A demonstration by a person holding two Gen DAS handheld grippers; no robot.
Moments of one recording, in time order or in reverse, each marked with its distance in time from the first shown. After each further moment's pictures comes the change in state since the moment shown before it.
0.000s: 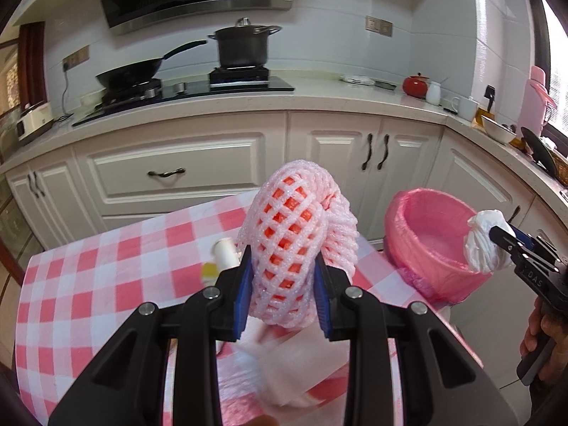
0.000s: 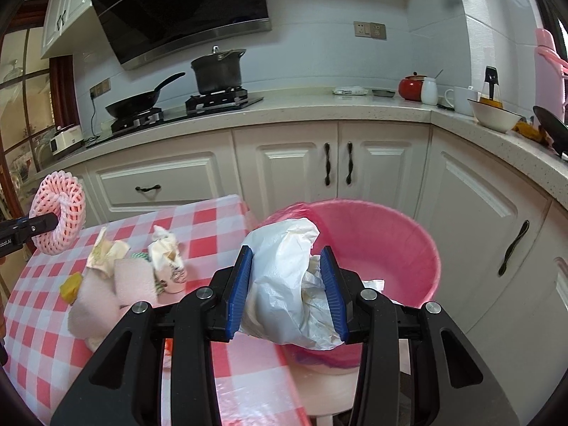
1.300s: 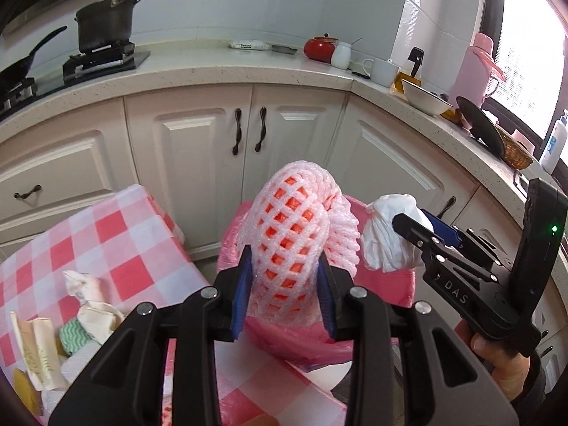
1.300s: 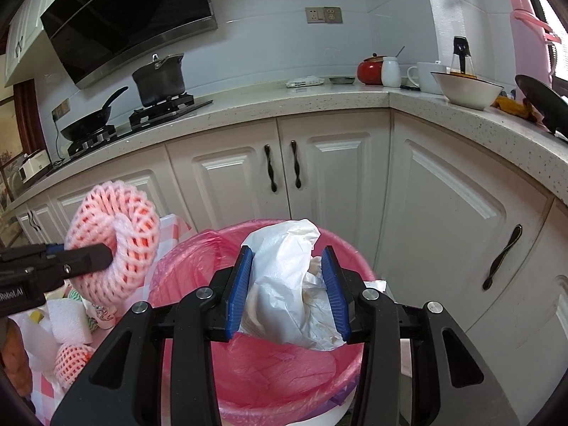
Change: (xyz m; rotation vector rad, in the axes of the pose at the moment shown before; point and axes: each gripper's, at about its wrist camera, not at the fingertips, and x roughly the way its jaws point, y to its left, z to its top) left arm 0.132 -0.187 0.054 0.086 0.131 -0.355; right arm 0.063 -0.101 0.028 0.102 0.014 -0.078
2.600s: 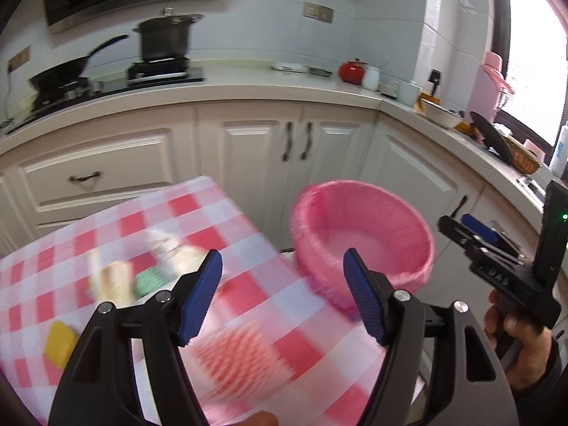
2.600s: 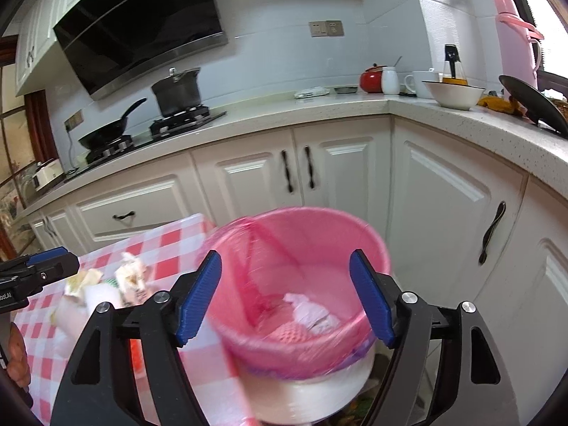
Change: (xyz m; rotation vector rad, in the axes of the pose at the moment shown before) left arm -0.118 0.048 -0.075 -0.042 -0.103 0.151; right arm -0.074 0.037 -0.038 0.009 -0.044 0.051
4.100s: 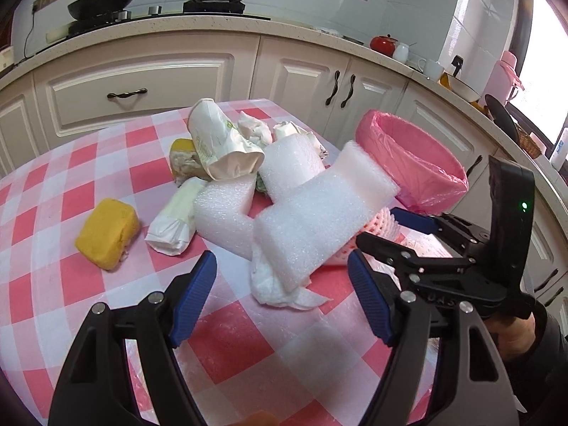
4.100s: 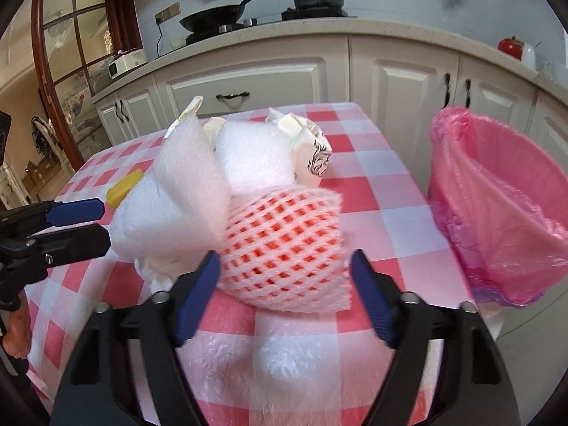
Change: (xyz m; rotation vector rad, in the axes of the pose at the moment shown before) left arm -0.031 0.130 -0.123 -0.092 0.137 -0.043; right arm 0.063 0.190 -0.114 -0.257 0.311 0.288
